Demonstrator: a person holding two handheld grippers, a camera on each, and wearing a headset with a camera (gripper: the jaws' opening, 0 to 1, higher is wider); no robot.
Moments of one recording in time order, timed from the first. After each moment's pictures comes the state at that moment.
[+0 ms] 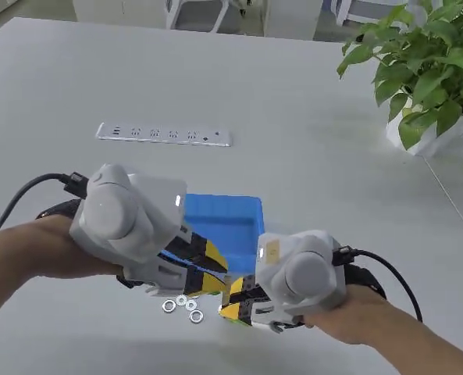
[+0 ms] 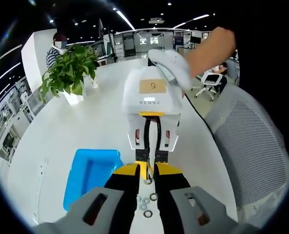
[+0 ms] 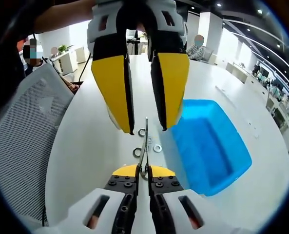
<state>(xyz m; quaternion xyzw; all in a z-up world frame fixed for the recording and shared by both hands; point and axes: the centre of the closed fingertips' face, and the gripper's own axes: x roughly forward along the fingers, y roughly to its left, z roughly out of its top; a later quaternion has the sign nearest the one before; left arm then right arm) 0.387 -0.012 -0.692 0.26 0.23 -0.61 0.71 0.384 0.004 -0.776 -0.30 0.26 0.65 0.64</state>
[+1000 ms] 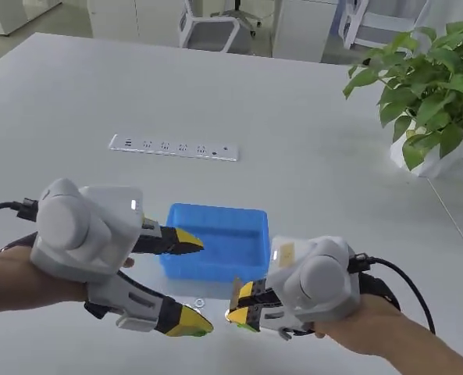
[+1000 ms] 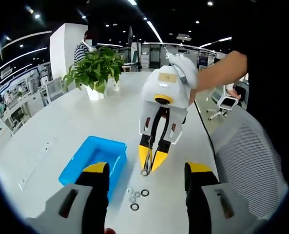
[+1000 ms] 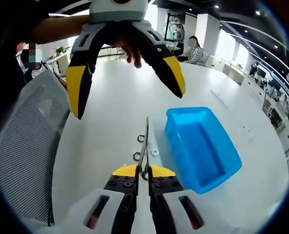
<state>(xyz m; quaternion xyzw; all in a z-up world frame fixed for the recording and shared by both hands) 0.376 0.018 -0.677 0.15 0.22 -0.55 0.79 0.384 0.001 -0.750 -0.30 0.25 0.65 0.65</state>
